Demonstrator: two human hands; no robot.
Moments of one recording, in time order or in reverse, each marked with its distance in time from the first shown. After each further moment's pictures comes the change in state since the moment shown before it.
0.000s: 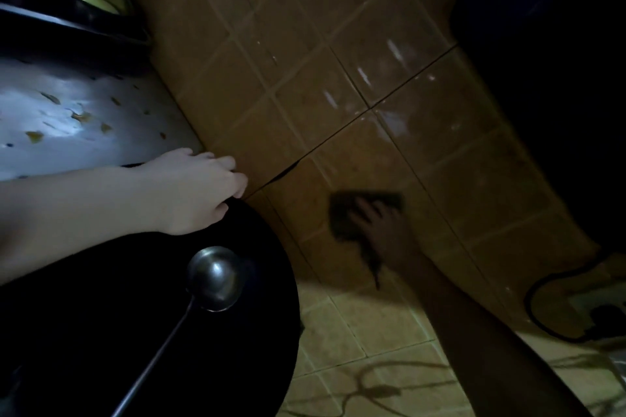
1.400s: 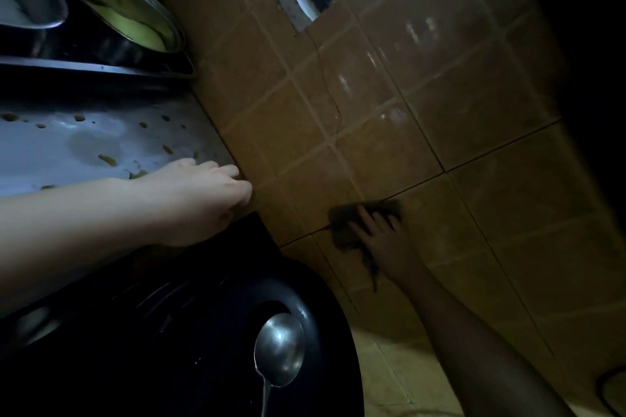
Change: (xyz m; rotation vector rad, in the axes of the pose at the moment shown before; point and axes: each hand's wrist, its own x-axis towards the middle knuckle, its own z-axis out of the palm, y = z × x) left_hand 0.020 -0.164 -0.008 -0.119 -0.120 0.063; right_hand 0.133 -0.065 -0.049 -0.170 -0.079 -0.045
